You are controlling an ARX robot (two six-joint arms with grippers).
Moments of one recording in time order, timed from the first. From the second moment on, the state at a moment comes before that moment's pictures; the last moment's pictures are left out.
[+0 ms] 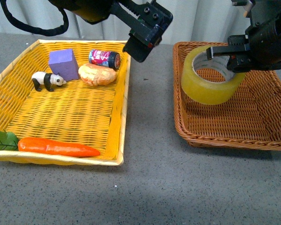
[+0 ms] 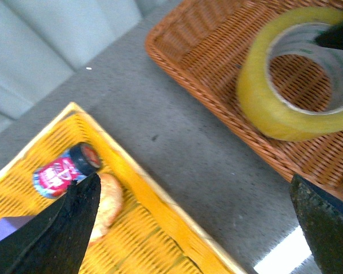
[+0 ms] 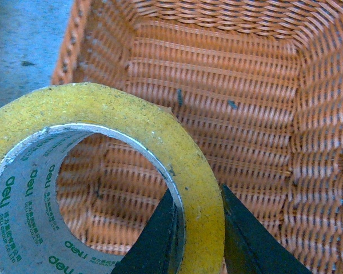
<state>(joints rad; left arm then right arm) -0.34 1.80 1.12 0.14 0.12 0.42 0.19 1.97 1.17 -0.04 0.09 0.04</state>
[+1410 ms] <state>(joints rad) -0.09 1.38 0.37 1.00 -0.08 0.01 0.06 1.61 0.43 1.18 0.06 -0.01</state>
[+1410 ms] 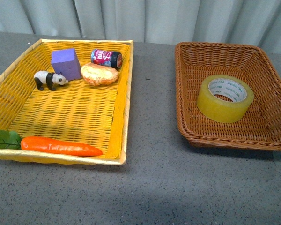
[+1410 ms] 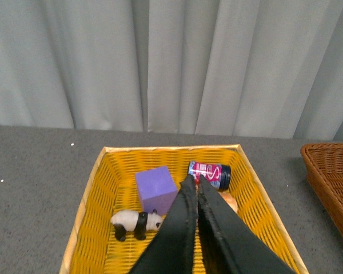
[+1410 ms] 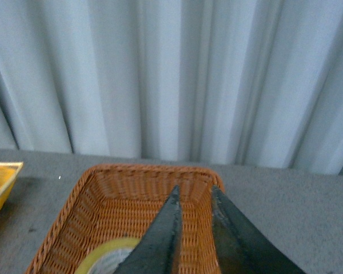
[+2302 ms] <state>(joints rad) 0.00 0.74 0.02 0.71 0.00 0.00 0.00 0.85 0.03 0.80 0.00 -0.01</state>
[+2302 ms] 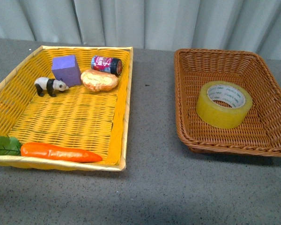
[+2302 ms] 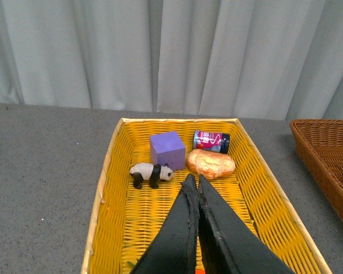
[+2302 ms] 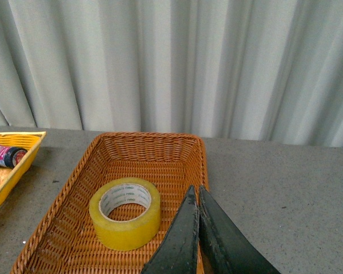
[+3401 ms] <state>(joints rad) 0.00 0.23 0.02 0.23 0.00 0.00 0.00 0.27 0.00 0.28 0.00 -0.01</state>
